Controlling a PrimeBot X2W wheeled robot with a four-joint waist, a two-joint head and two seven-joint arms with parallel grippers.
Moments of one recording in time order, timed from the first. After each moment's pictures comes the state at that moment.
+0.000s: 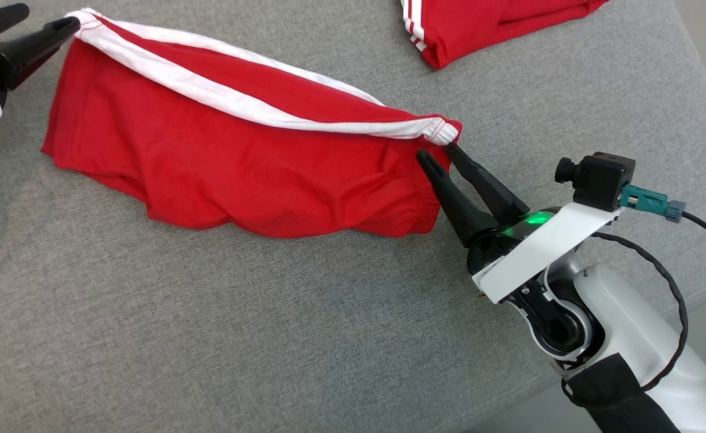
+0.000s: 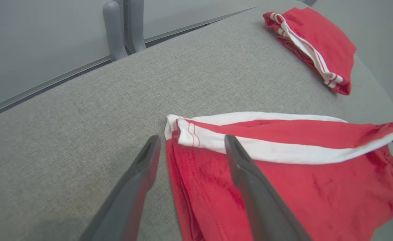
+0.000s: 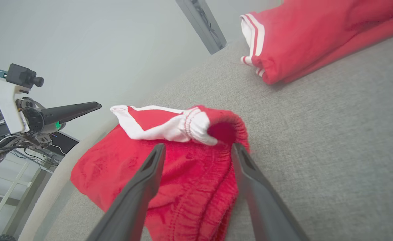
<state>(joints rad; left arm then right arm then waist) -1.31 0.86 -1.09 0.40 -1.38 -0.12 0.50 -0.57 -0.18 0.57 0.20 1.00 0.13 -0.04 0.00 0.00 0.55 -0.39</state>
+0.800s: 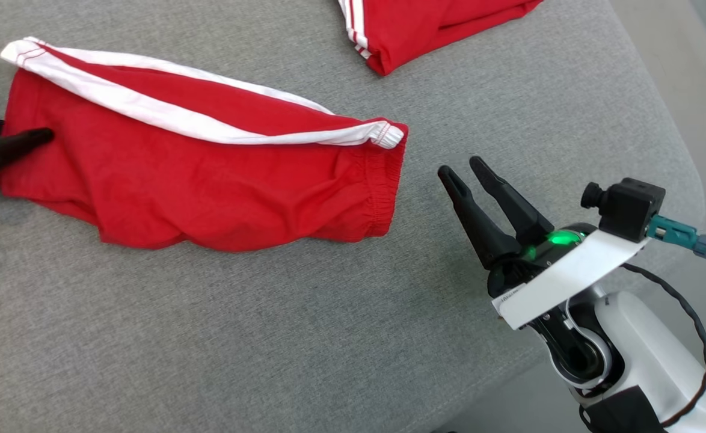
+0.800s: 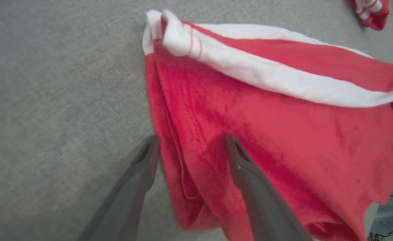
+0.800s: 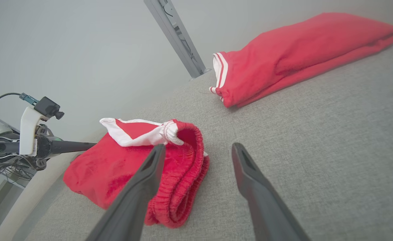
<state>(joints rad) -1.21 0.97 -1.16 0.39 -1.49 -0.13 0.66 -0.47 -0.21 0.51 0.10 0.92 0.13 -0.06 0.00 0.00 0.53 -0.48</state>
